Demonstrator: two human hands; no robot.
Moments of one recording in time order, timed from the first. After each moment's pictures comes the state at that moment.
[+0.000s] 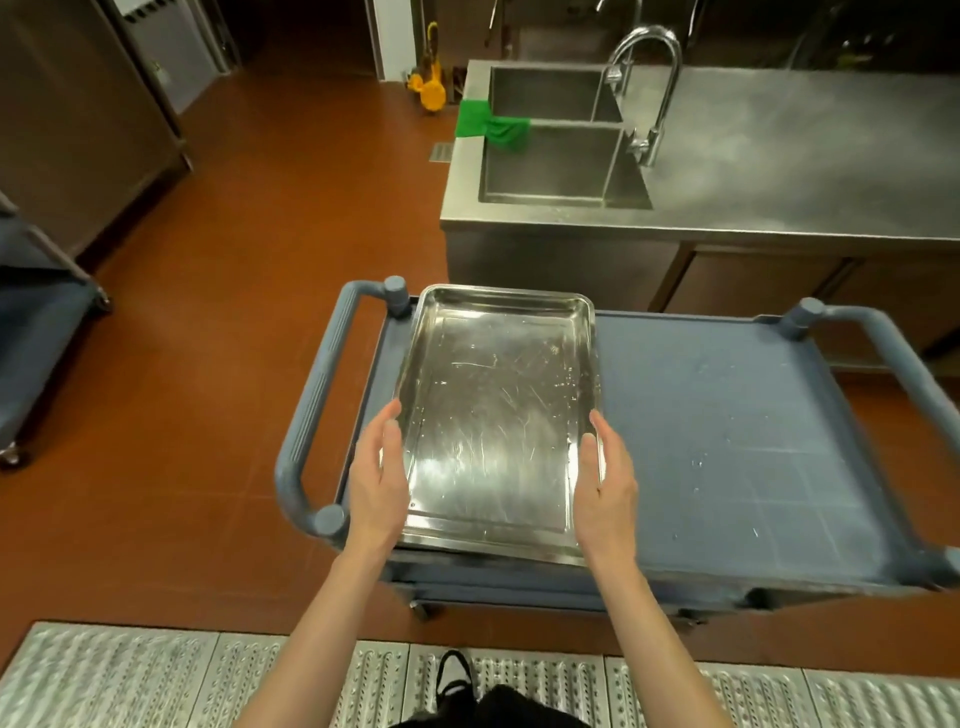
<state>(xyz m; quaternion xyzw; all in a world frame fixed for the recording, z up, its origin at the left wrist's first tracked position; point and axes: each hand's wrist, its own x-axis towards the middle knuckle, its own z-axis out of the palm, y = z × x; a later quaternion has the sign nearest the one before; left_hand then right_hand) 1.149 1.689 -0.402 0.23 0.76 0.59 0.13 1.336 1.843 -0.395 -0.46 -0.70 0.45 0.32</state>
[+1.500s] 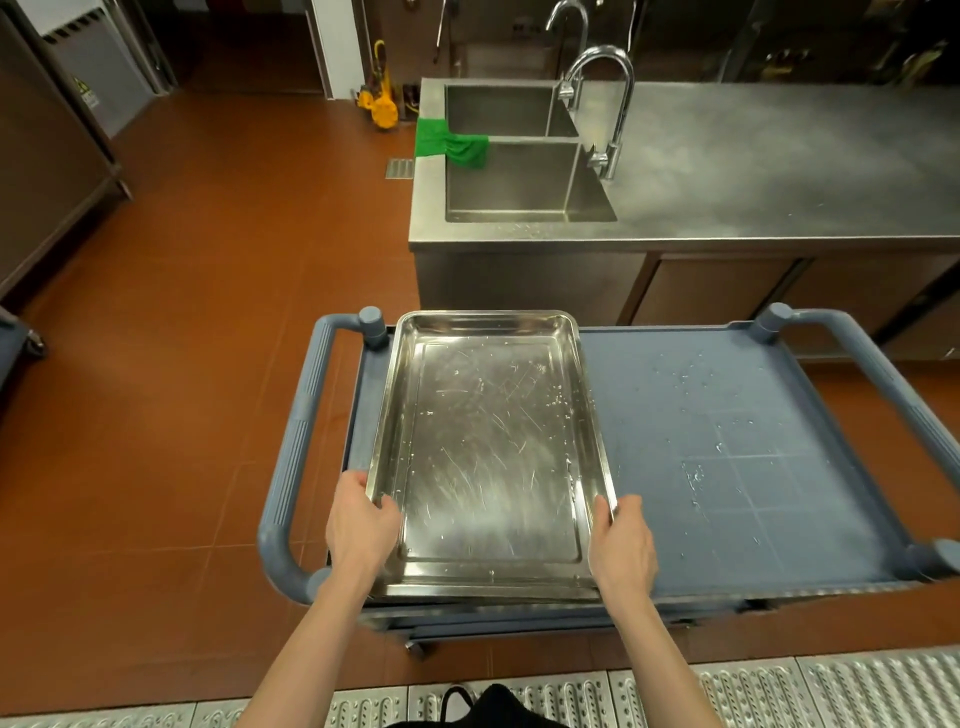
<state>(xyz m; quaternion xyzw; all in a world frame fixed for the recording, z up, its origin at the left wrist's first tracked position) 1.086 1.699 -0.453 0.14 0.91 0.34 0.17 1.337 1.862 -0.456 -0.67 -0.67 0.29 0.16</state>
